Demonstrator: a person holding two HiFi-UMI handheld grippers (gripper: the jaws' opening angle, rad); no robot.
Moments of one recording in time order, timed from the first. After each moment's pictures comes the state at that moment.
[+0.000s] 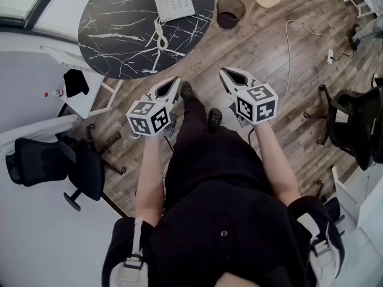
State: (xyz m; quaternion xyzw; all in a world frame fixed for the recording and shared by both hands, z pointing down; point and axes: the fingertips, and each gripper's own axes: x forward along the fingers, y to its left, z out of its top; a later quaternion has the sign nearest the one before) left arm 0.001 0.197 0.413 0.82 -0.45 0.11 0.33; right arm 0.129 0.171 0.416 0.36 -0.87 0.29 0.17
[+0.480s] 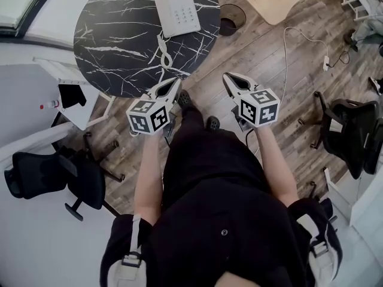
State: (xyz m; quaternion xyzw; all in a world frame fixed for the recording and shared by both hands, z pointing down) left arm -0.036 0.105 0.431 0.82 -0.43 0.11 0.36; right arm 0.105 0.089 0.432 0.38 -0.84 0.33 0.19
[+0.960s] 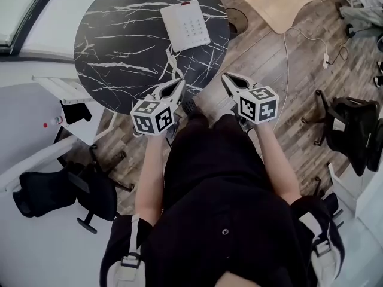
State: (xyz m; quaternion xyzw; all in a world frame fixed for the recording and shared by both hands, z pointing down) left arm -0.078 0.039 0.442 0.83 -0.40 0.12 0.38; right arm 0.050 0.027 0.448 0.40 -0.82 0.36 0.20
